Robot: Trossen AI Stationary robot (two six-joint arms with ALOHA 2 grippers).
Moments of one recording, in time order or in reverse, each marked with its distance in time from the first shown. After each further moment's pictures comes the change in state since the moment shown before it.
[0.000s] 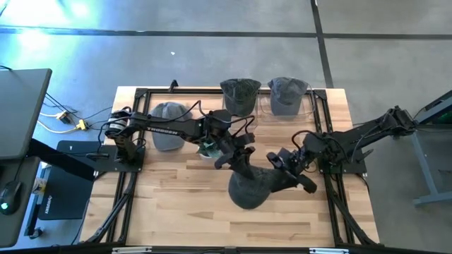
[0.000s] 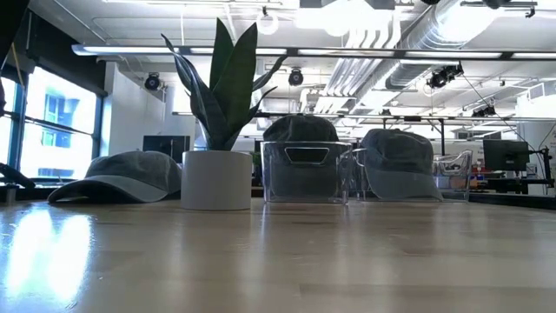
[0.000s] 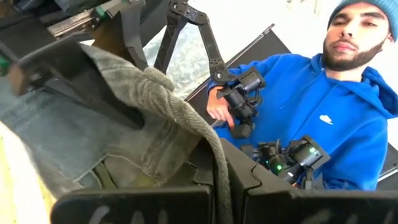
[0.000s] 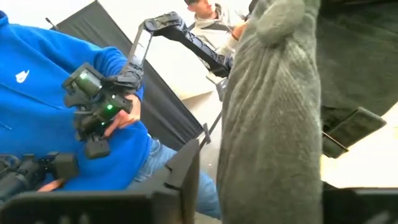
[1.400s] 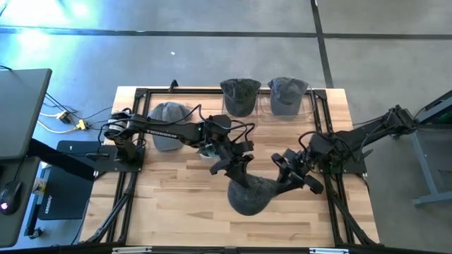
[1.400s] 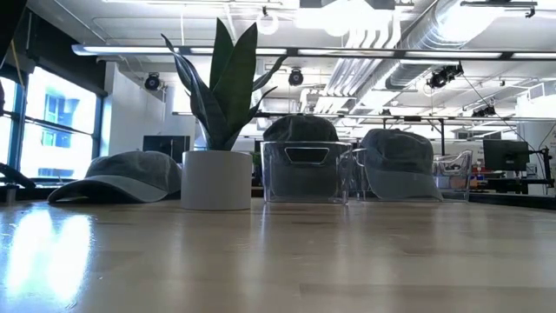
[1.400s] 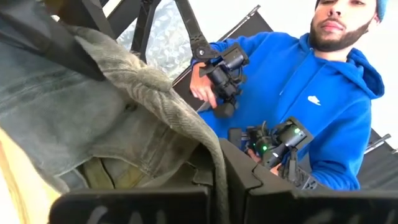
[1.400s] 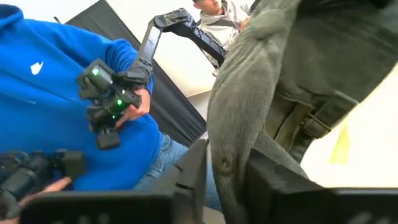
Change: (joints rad) left arm -0.039 -0.001 0.000 -0.001 0.057 -0.001; right arm 0.033 -0.061 0.000 -0.060 0.021 0.029
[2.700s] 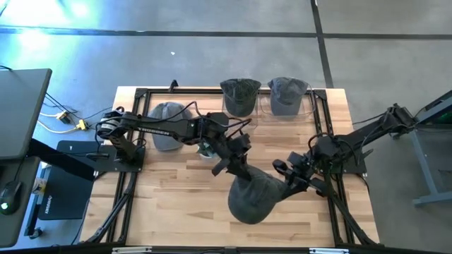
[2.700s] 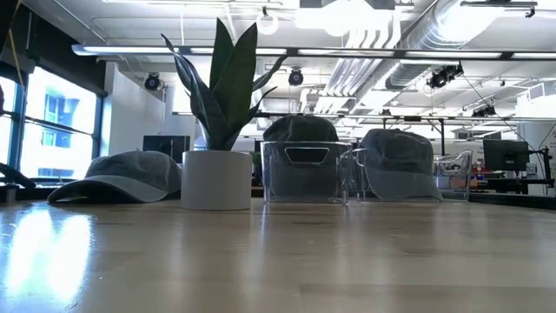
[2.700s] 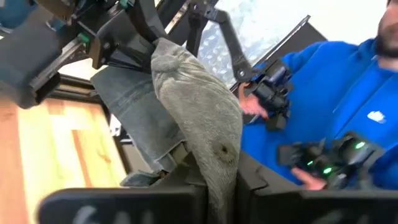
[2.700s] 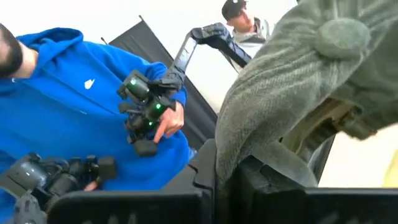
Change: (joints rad) left arm 0.000 -0.075 0.000 -0.207 -0.216 0.197; right arm 0.060 0.000 -0.086 0.252 -0.014 0.055
